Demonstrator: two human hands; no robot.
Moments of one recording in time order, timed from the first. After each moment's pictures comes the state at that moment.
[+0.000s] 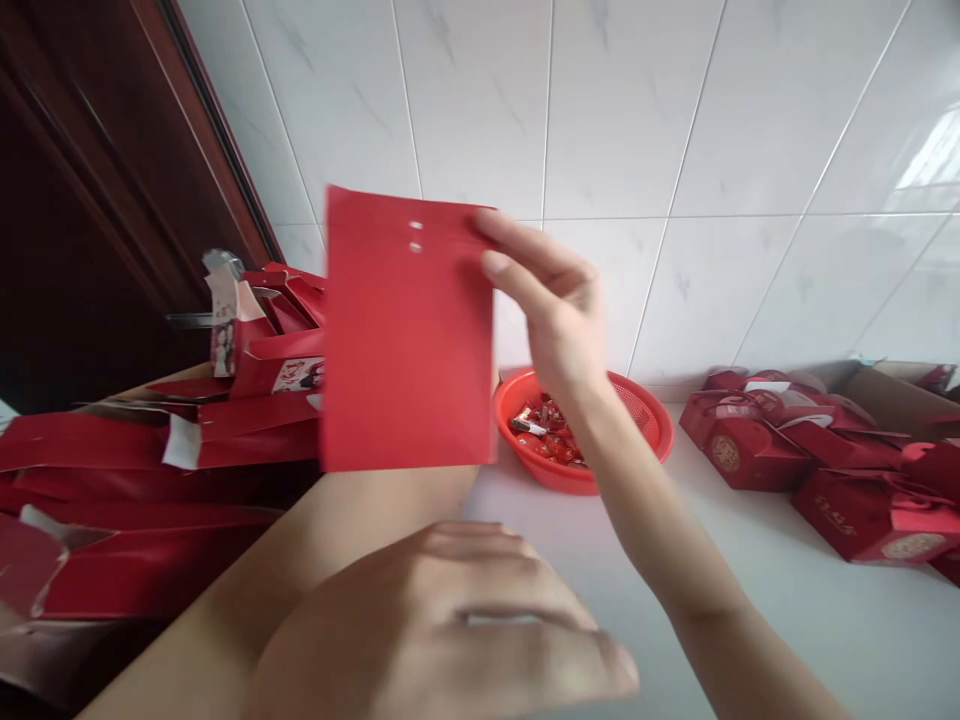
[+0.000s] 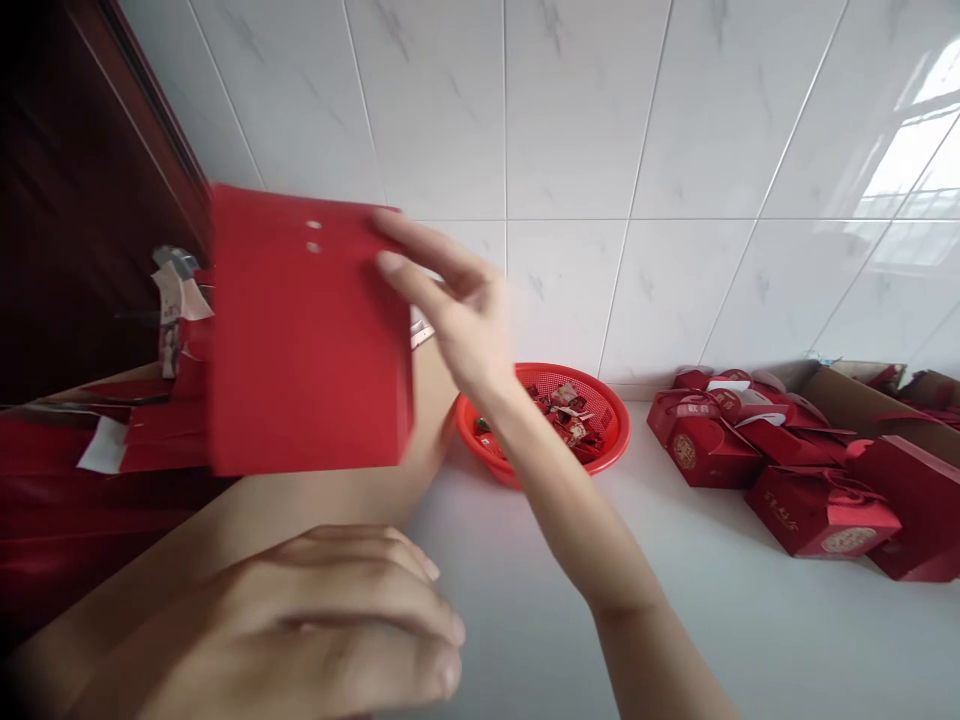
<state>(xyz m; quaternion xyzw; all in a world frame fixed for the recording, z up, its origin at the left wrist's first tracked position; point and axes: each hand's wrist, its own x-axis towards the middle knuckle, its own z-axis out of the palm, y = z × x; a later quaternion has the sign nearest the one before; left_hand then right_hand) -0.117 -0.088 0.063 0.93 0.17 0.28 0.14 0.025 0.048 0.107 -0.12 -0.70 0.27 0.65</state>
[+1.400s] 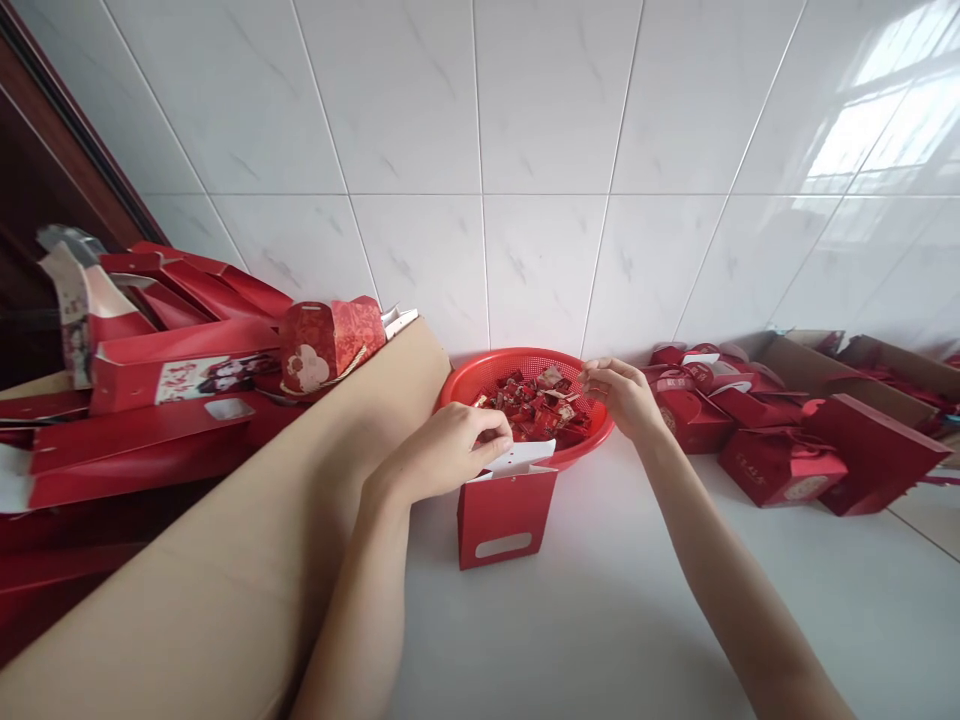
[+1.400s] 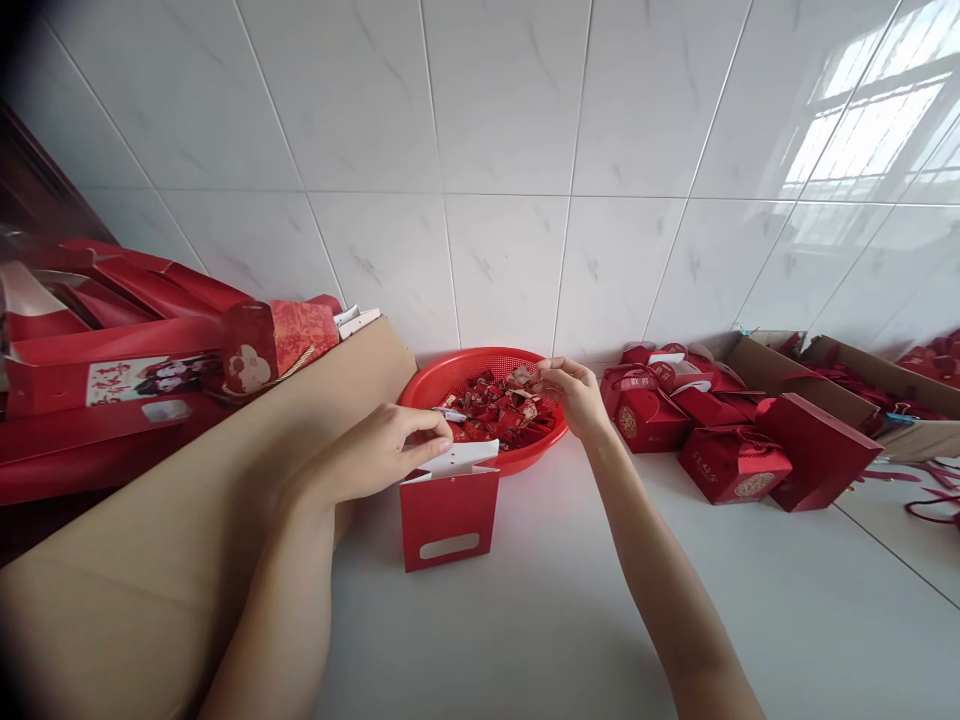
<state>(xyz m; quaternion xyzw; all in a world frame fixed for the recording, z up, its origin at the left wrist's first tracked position) -0.062 0.026 0.028 0.85 0.43 0.18 0.23 0.206 0.096 -0.032 -0.36 -0.47 0.49 0.64</state>
